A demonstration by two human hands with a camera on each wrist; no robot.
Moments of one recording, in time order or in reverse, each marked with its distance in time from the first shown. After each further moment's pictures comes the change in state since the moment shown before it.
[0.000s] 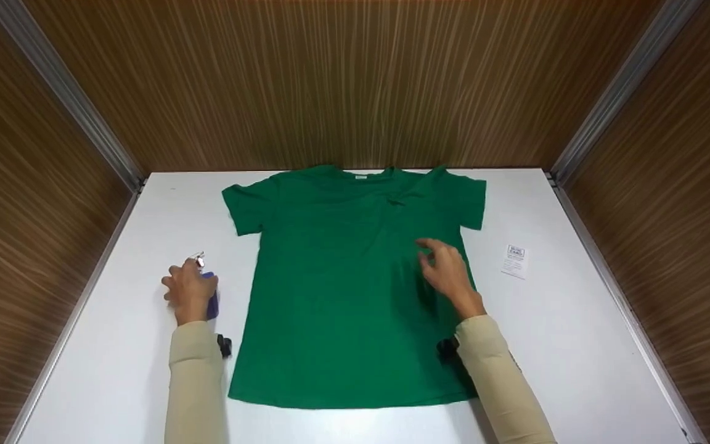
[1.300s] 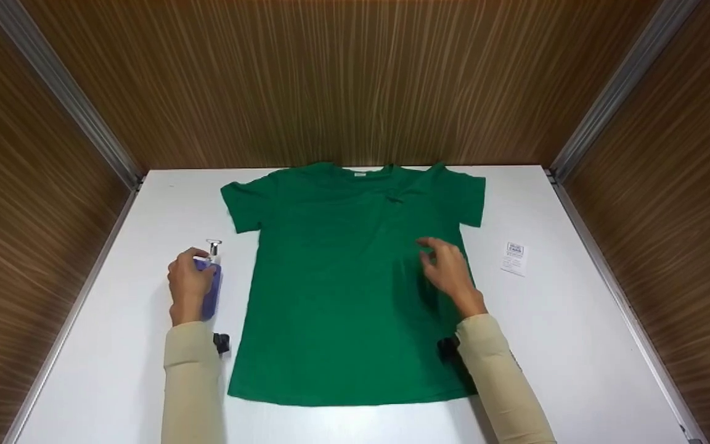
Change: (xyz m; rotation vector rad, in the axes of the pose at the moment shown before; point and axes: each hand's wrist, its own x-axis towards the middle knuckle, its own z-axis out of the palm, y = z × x) left_hand -0.006 0.015 -0.015 -0.189 0.008 0.087; right_hand -0.002 0.004 -0.003 0.006 -0.020 -0.017
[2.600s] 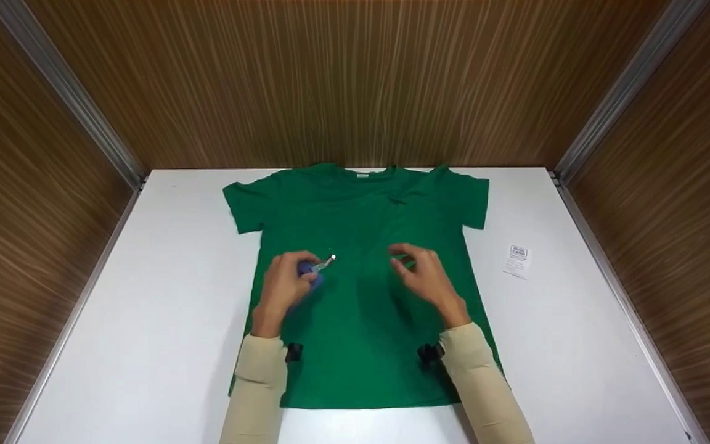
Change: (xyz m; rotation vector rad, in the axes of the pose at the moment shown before) left_hand -0.083 0.104 0.084 -0.082 -0.234 0.453; right_hand 0.000 -0.040 0.019 0.243 -0.140 -0.081
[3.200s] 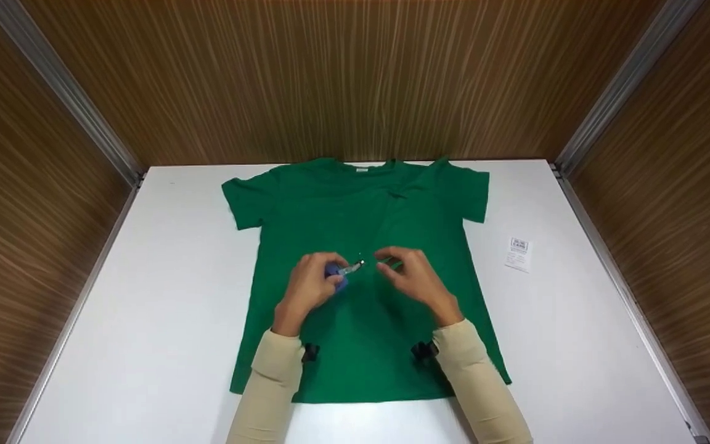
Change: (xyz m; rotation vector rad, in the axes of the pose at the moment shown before) left_hand -0.003 0.024 0.031 0.036 -0.128 0.110; right_hand -0.003 -0.011 0.014 -0.012 -0.097 -0.038
